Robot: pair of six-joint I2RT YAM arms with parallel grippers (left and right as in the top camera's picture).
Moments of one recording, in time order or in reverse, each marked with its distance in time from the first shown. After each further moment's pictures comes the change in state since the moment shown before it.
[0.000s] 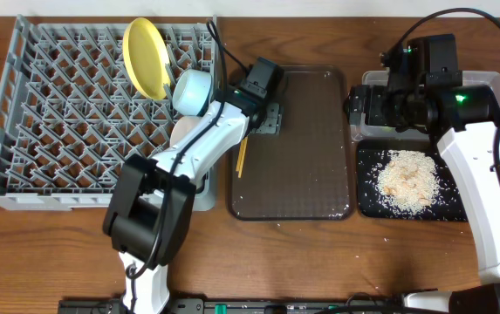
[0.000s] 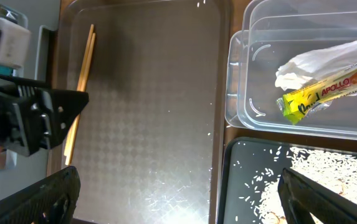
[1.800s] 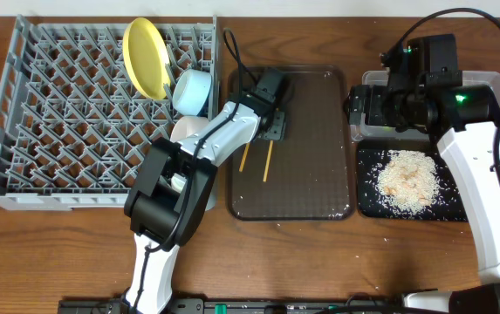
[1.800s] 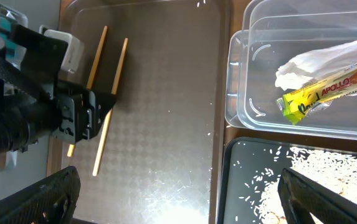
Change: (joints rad) left arm -0.016 0.133 0.029 0.056 0.006 0.020; right arm 0.000 0.000 0.000 0.000 0.000 0.000
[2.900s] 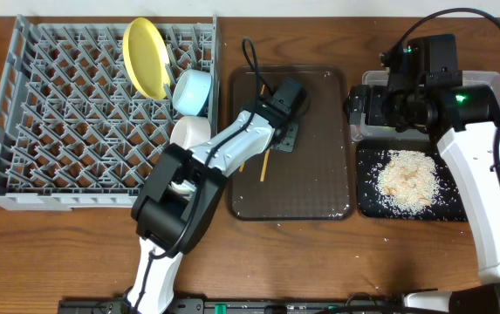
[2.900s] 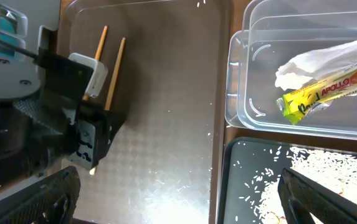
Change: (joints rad) left arm -0.081 -0.005 -0.023 -0.023 0.012 -0.033; right arm 0.000 0.000 0.000 0.000 0.000 0.000
